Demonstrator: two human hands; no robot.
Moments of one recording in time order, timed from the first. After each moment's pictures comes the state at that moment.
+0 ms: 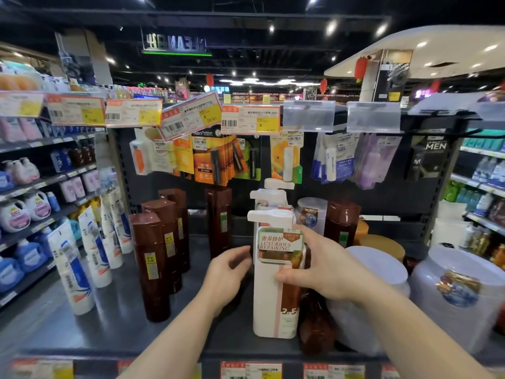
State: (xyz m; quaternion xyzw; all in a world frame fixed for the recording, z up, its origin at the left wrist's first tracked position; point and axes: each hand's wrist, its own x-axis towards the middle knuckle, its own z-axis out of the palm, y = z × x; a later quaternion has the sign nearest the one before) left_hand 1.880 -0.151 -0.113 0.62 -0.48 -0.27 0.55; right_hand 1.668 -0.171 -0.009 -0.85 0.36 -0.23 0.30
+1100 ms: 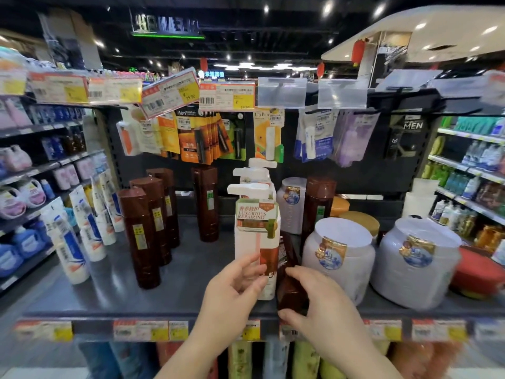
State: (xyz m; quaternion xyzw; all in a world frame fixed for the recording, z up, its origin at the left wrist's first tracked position) left_hand 1.792 -0.058 -0.114 0.53 -0.52 -0.27 0.62; right_hand 1.616 -0.109 -0.104 -0.86 0.43 -0.25 0.12
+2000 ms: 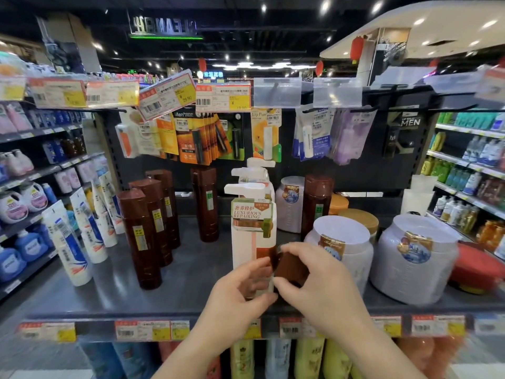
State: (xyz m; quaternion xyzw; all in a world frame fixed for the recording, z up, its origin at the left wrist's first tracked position) left_hand 1.793 -0.055 -0.115 0.52 -0.55 -0.33 0.56; right_hand 1.626 -0.105 -0.067 -0.84 0.38 -0.37 0.12
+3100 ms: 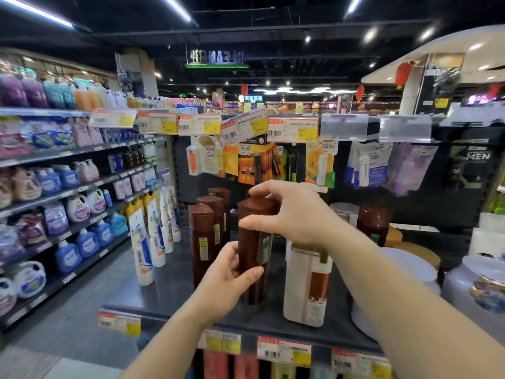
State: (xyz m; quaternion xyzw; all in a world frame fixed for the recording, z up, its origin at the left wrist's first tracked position) left_hand 1.893 -0.032 -0.072 0.53 -0.52 -0.31 0.59; right_hand 1.747 -0.116 0.067 -0.92 0.22 -0.28 0.18
